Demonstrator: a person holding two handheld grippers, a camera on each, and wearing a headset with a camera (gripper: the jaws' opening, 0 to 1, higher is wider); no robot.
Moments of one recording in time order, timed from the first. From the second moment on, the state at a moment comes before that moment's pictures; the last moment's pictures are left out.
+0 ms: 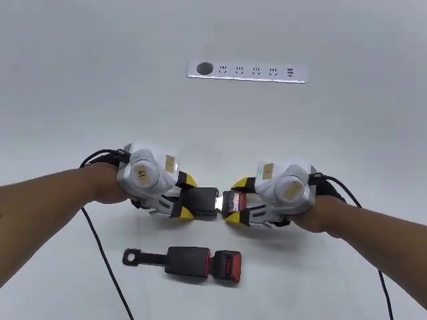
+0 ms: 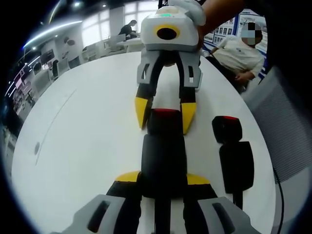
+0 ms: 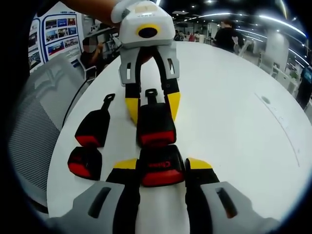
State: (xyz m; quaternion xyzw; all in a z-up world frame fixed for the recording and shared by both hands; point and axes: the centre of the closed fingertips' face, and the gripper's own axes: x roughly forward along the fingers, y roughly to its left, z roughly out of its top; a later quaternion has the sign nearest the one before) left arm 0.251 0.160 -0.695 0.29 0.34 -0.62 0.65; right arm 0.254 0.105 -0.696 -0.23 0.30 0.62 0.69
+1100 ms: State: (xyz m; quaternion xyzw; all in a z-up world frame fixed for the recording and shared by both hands) left arm 0.247 0.157 -0.691 0.30 0.35 -0.61 0.64; right arm 0.250 0.066 -0.689 -0.22 0.29 0.61 0.70
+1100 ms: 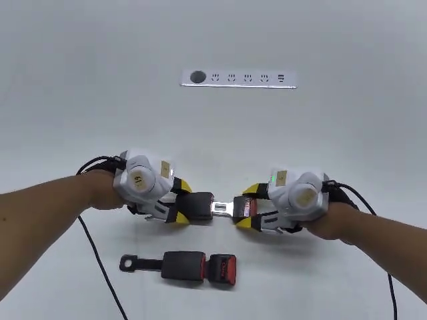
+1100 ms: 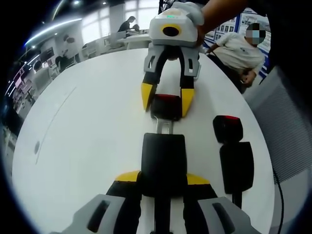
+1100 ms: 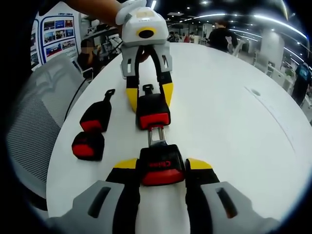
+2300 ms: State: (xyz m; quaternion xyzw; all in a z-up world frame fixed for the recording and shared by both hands) left arm 0.248 0.158 -0.692 0.30 0.36 -0.61 0.64; right arm 0.242 -0.012 -0.692 -0.22 0.29 0.60 0.71
